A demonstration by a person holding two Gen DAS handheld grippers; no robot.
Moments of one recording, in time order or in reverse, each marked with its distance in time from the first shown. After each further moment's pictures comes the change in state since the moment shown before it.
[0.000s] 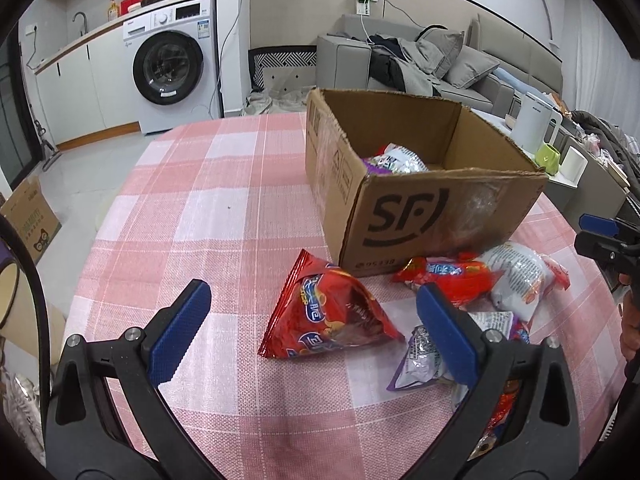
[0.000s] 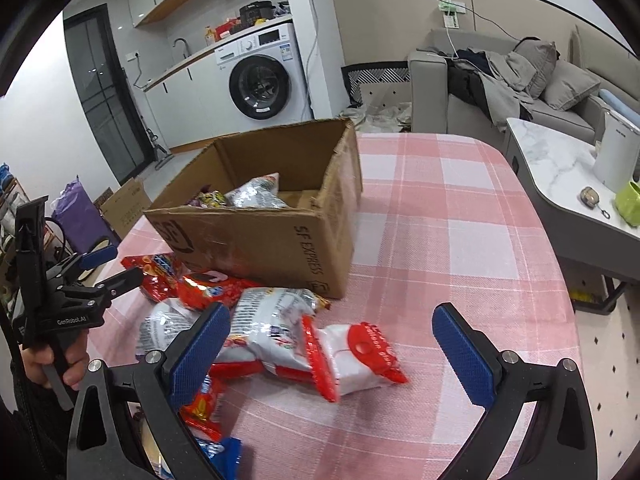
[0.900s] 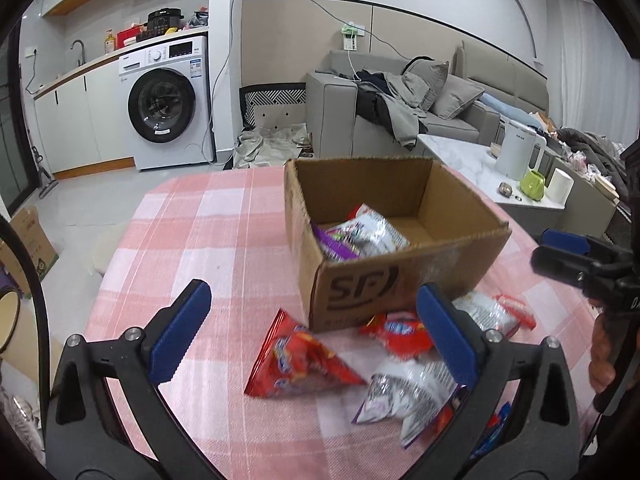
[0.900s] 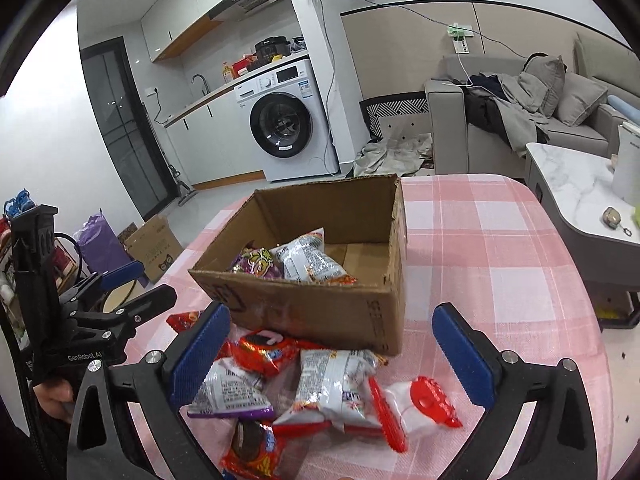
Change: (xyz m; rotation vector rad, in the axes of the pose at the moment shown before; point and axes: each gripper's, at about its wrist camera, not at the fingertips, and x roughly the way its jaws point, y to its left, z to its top) left arm -0.038 -0.017 0.026 0.036 -0.140 -0.019; right arm -0.011 0.034 0.031 0.024 -0.141 0.095
